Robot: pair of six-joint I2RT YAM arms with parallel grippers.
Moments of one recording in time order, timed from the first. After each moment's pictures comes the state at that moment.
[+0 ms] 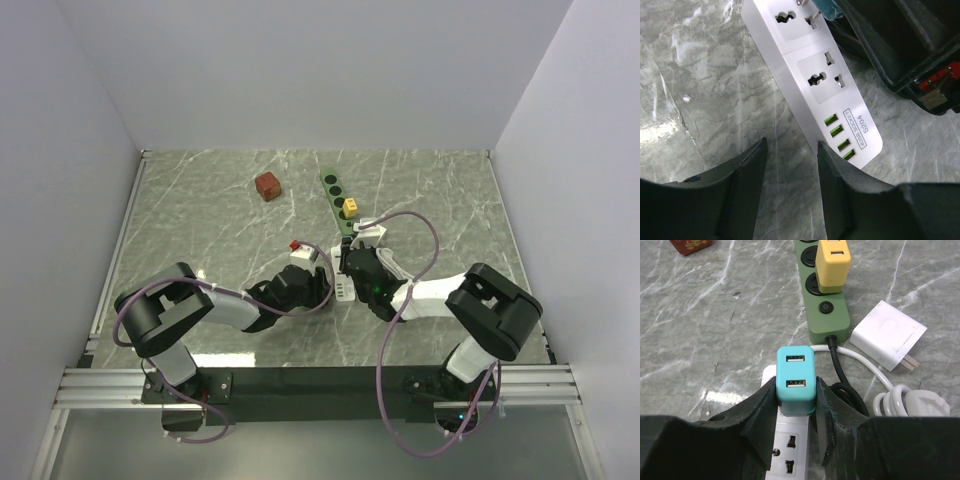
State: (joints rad) left arm -0.95 1.66 0.53 0.62 -0.18 -0.62; right arm 0.84 1.58 0.54 0.67 0.63 0.33
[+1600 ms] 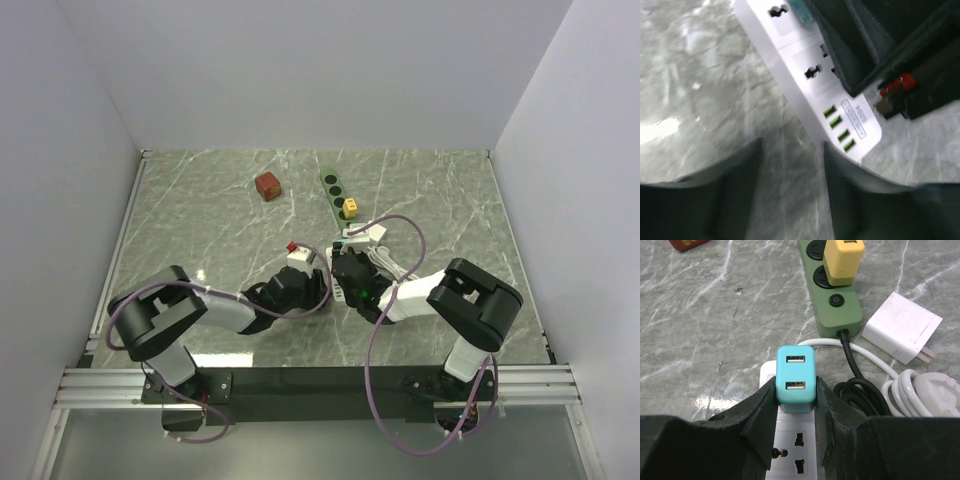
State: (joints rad) left arm -0.95 1.63 0.51 0.61 -0.18 -0.62; right arm 0.91 1.69 0.59 0.69 0.74 0.36
